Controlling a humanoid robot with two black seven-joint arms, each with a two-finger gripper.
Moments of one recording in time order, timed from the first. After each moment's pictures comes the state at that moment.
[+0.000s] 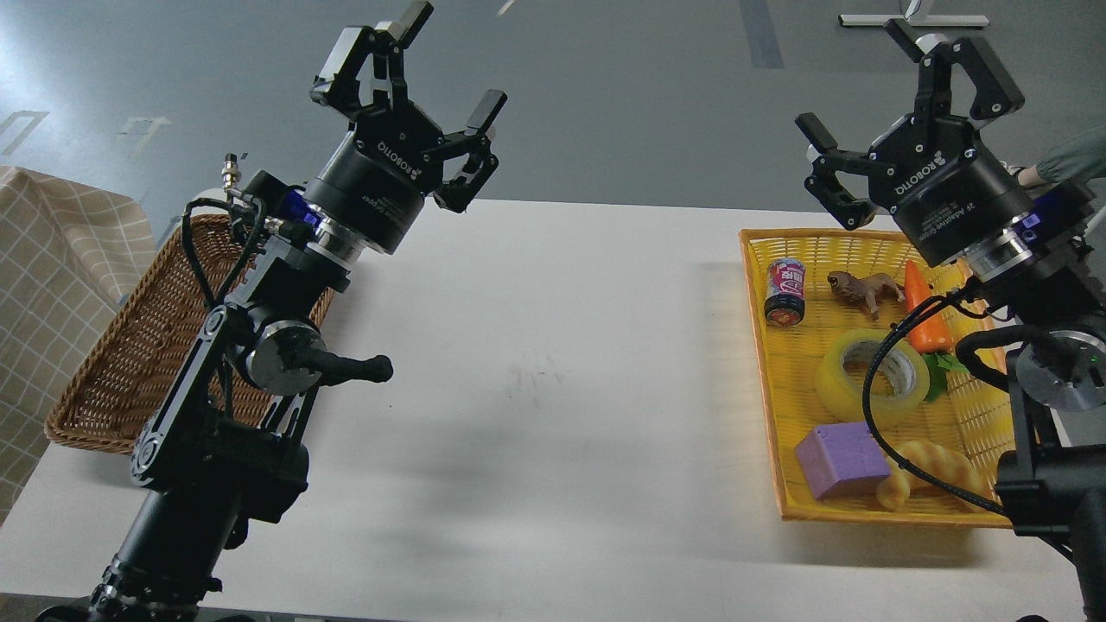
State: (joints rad) left arm -0.35 0.00 -1.42 -1.52 0.76 -0.34 -0.04; right arm 0.38 -0.12 1.59 1.44 -0.65 0.49 -0.22
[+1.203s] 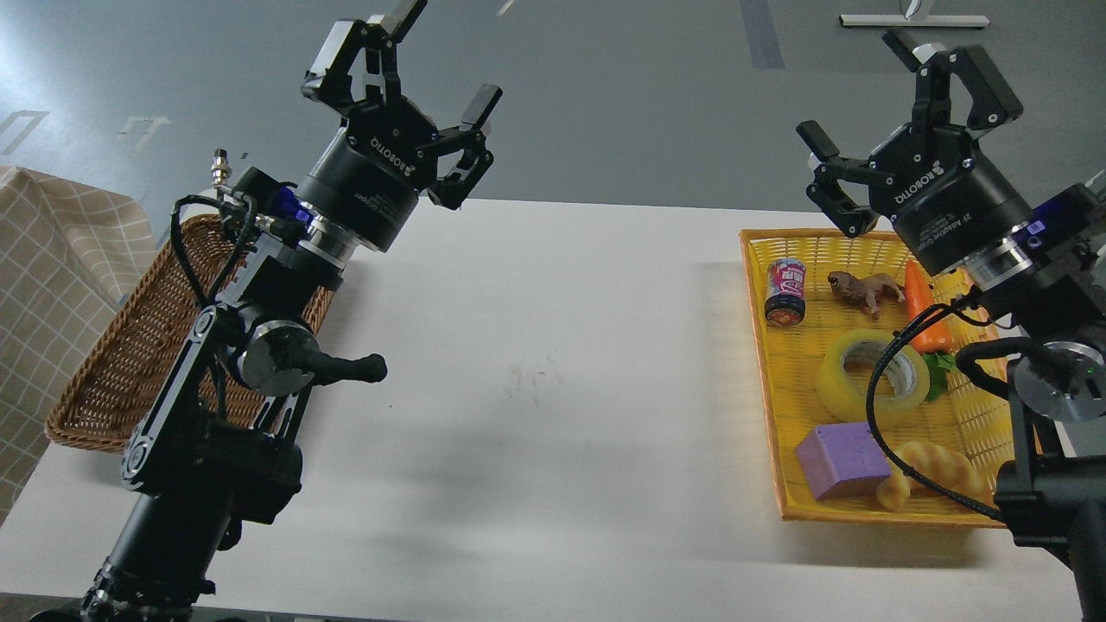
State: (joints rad) left arm -0.34 0.01 -1.42 -1.55 0.76 -0.33 -0.03; right arm 0.36 -0.11 1.60 1.47 -0.72 0.49 -0.21
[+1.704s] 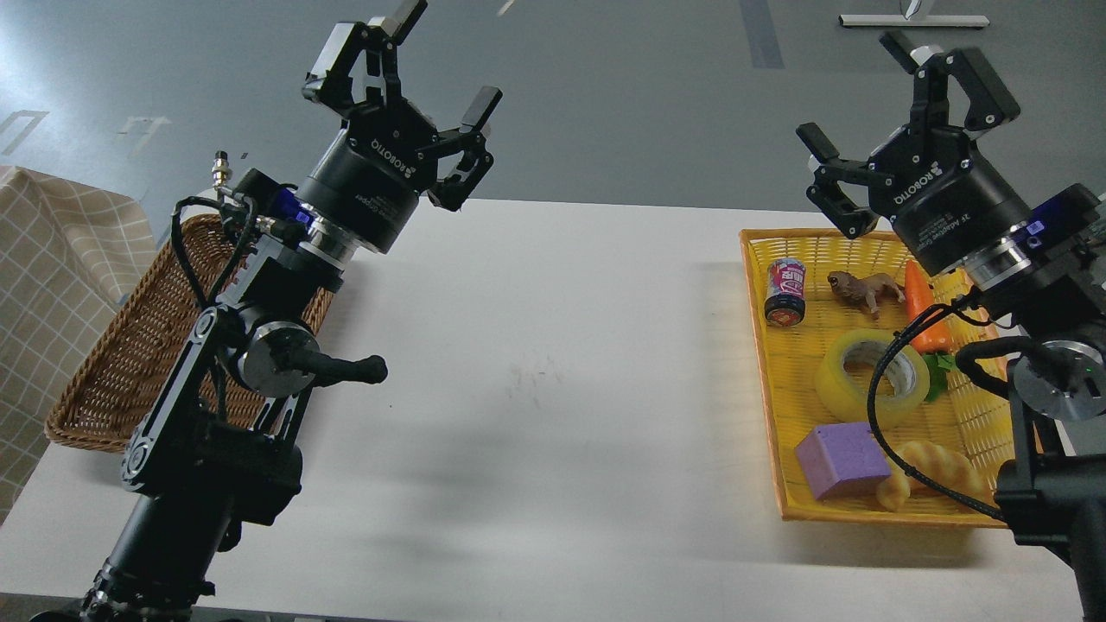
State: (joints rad) left arm -0.34 0.01 -1.42 -1.55 0.76 -0.32 -0.03; right arm 0.36 -0.12 1.59 1.47 -0.72 0.49 -0.21
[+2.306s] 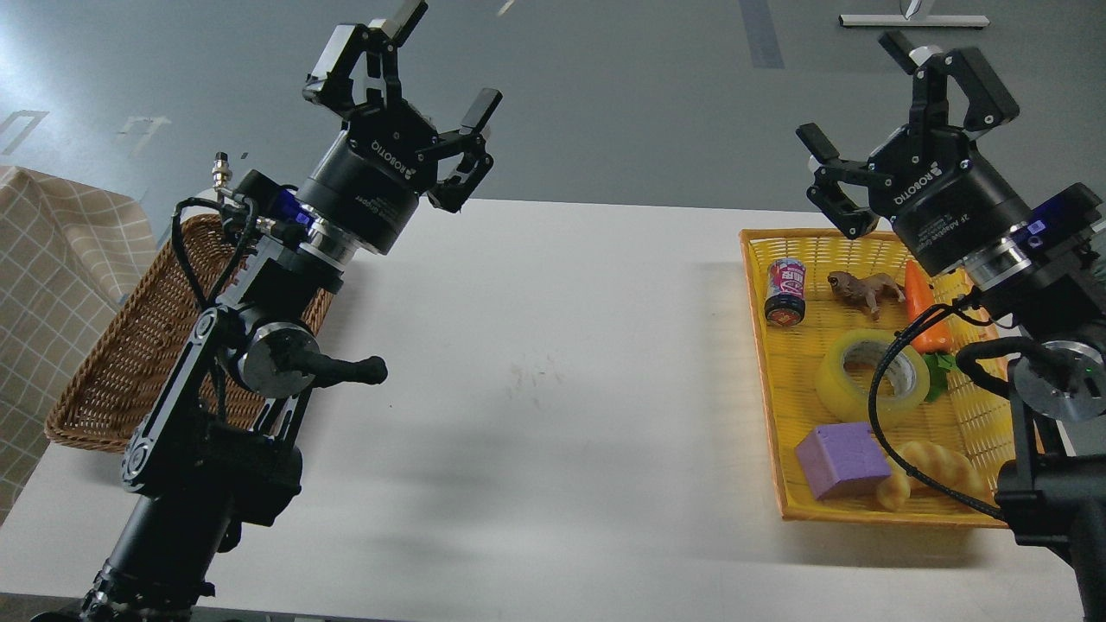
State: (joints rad) left arm -0.34 0.01 -1.42 -1.55 0.76 -0.32 -0.02; right arm 0.36 -0.11 1.59 1.47 -0.74 0.49 -0.21
